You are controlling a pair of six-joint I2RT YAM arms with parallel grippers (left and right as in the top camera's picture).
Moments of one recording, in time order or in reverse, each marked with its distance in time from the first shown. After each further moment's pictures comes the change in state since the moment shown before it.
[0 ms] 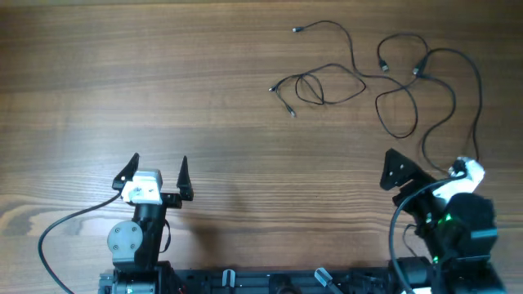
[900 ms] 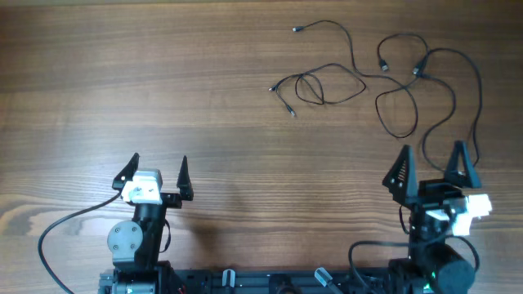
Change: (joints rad) left arm 0.000 0.000 0.000 0.000 0.000 0.000; right arm -0.005 -0.346 -0.618 1.230 0.080 -0.559
